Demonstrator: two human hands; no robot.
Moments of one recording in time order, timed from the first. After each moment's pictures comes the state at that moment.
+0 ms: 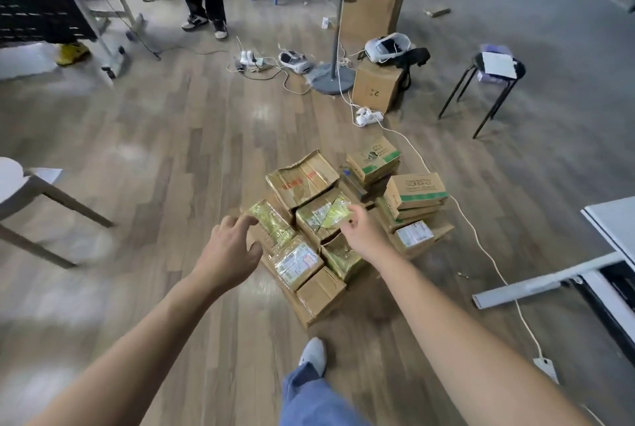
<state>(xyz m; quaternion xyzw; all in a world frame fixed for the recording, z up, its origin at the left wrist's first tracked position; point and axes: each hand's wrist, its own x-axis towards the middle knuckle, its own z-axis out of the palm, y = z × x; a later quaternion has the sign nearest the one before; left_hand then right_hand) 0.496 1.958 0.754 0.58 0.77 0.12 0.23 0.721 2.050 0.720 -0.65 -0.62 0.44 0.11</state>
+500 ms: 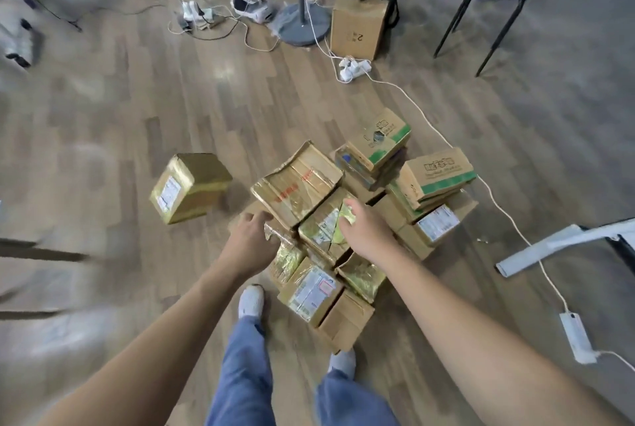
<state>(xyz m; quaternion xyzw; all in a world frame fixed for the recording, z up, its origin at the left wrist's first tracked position) 0.449 2.185 0.651 0.59 0.73 0.02 0.34 0.665 2.212 0.626 -0.68 -0.58 0.44 0.06</state>
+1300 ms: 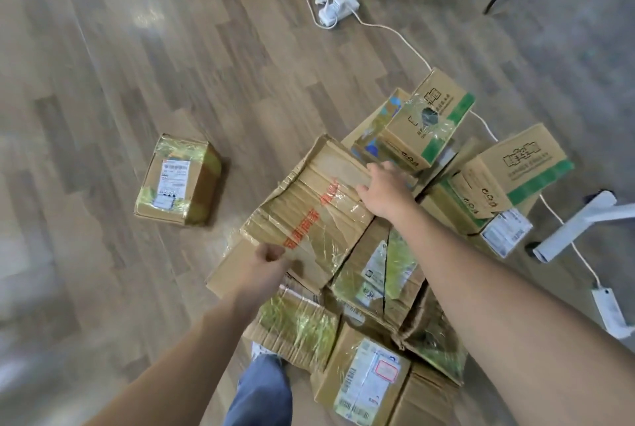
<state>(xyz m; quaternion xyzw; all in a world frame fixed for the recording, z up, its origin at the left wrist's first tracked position) 0.381 2.350 0.415 0.36 0.72 0.07 0.60 0.607 2.440 0.396 -0.78 -0.54 0.29 -0.09</state>
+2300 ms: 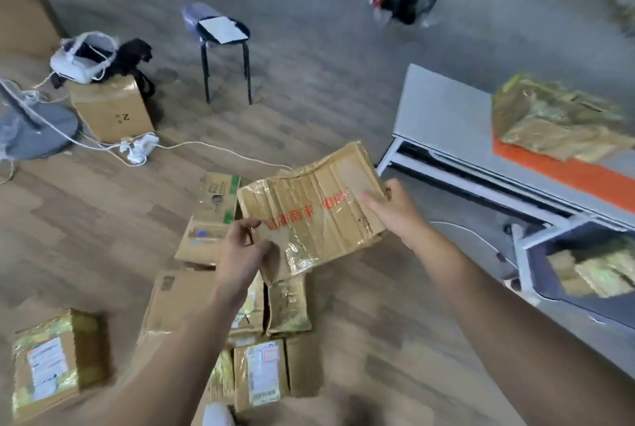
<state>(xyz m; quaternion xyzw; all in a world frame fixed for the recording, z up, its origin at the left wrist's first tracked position) 0.567 2.271 0.735 0.53 0.49 0.20 0.66 0.791 2.148 0.783 -0.89 -0.18 0.25 0.34</state>
